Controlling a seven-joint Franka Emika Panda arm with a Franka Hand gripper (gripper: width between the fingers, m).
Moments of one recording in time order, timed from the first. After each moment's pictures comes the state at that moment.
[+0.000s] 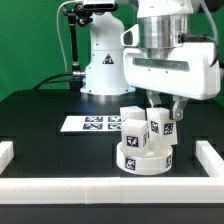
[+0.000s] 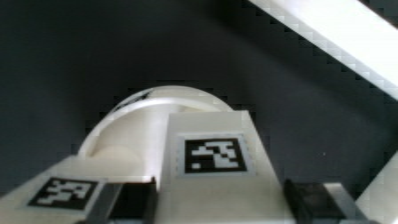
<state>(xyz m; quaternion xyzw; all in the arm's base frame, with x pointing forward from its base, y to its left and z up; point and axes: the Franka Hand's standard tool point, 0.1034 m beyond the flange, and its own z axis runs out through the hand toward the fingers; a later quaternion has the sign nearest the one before) 0.555 0.072 0.086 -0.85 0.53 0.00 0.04</state>
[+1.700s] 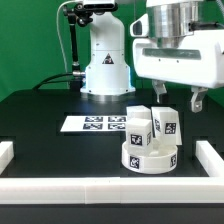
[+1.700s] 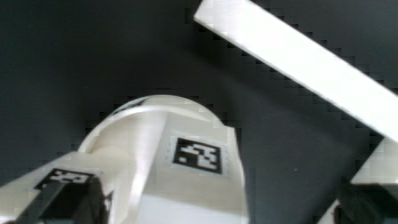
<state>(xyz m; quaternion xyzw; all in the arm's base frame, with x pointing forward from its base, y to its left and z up) 0.558 0.092 0.105 -0.87 0.50 0.01 0.04</state>
